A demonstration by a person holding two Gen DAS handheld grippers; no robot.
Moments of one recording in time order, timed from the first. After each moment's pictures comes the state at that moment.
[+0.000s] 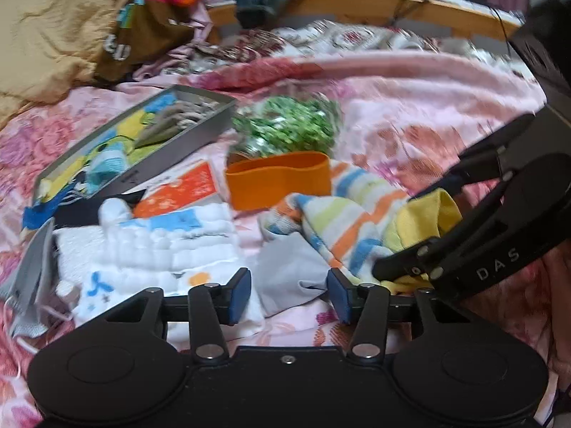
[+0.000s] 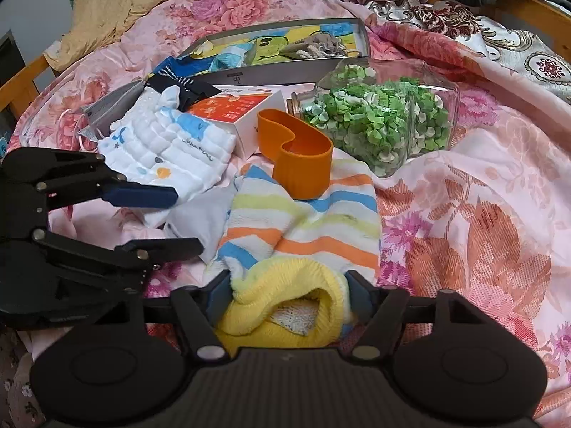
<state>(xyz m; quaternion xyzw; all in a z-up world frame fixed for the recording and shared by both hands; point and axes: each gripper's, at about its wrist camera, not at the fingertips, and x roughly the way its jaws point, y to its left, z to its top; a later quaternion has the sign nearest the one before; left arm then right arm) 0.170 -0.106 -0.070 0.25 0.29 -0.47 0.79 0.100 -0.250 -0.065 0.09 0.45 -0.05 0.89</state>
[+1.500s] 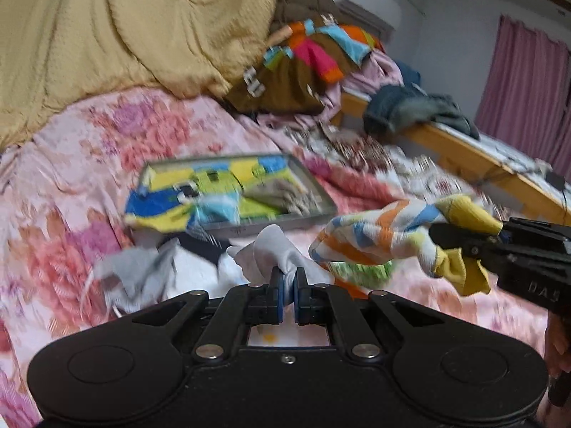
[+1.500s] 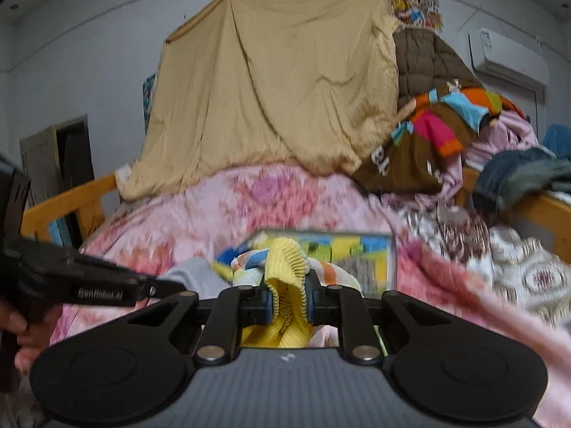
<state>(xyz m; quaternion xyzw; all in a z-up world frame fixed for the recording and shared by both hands) 0.179 -0.040 0.047 0.02 0.28 -0.33 0.90 0.091 -0.242 0.077 0.03 0.16 0.01 0.99</state>
